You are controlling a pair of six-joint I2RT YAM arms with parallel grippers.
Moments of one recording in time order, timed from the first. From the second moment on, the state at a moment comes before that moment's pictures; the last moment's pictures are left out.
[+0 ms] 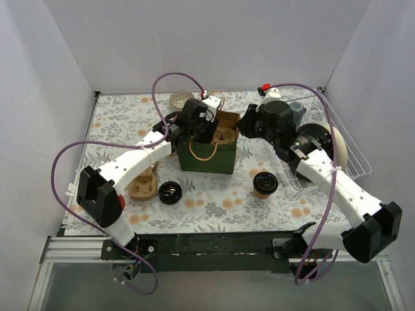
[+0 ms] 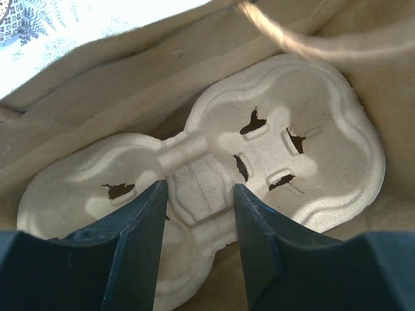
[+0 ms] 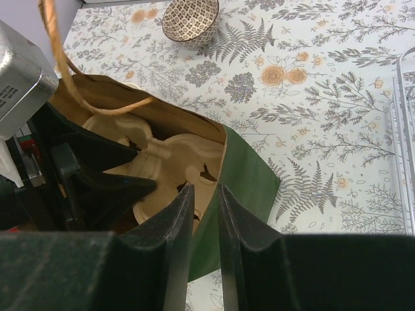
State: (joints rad) left arm -0.71 1.63 1.49 -0.56 -0.10 -0.09; right arm 0.60 1.25 1.21 -0.32 0.09 0.44
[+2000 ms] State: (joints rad) left arm -0.71 1.42 1.63 -0.63 -0.25 -0.29; right arm 0.60 1.29 1.24 -0.33 0.08 0.39
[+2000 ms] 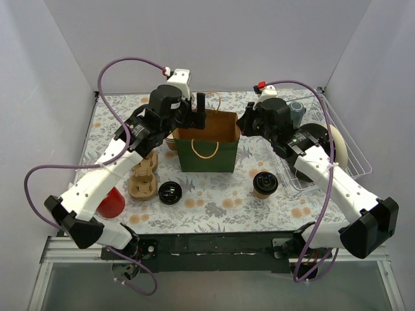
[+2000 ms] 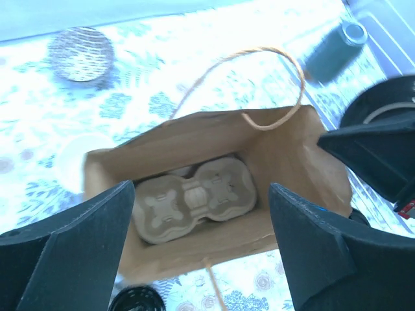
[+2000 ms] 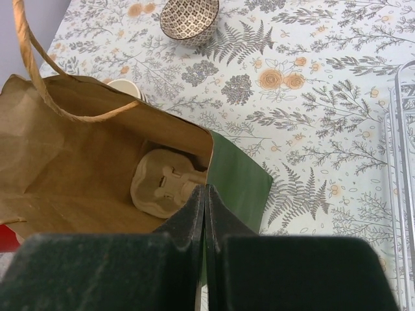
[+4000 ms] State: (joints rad) left arm -0.66 1.10 1.10 -0.34 -0.10 -0.54; right arm 0.60 1.04 1.11 -0.35 -0.10 0.23
